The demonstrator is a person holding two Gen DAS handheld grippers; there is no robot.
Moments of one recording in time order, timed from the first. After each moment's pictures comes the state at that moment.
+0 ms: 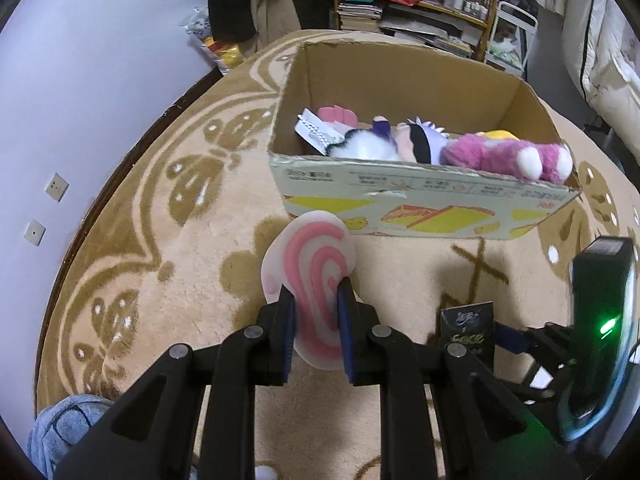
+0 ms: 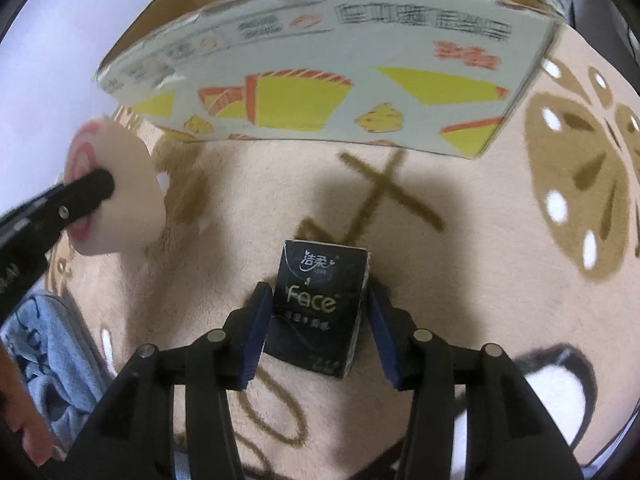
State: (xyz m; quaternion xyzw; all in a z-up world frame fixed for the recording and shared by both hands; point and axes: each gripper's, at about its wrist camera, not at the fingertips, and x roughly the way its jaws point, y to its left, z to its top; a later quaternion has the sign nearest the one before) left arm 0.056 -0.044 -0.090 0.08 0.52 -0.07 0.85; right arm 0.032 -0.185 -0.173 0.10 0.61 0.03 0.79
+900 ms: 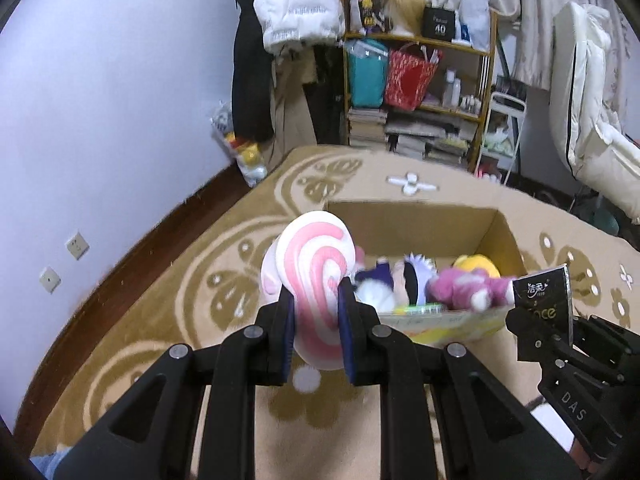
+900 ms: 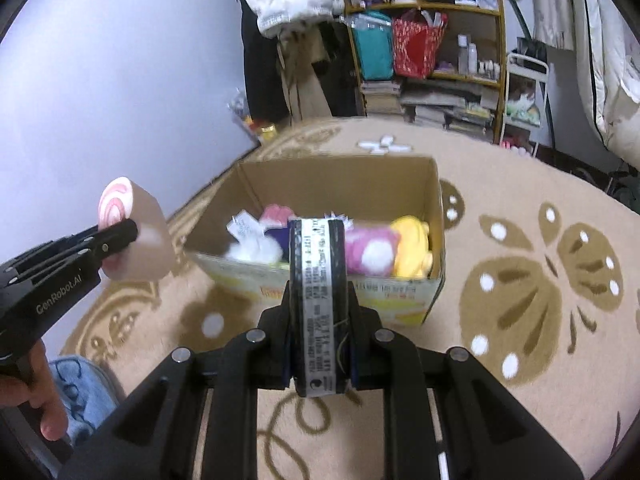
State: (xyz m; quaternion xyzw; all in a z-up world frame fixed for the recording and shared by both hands) left arm 0.048 -0.033 0.004 0.06 0.35 -0.06 0.93; right arm 0.020 -0.203 -0.045 0.09 0.39 0.02 0.92
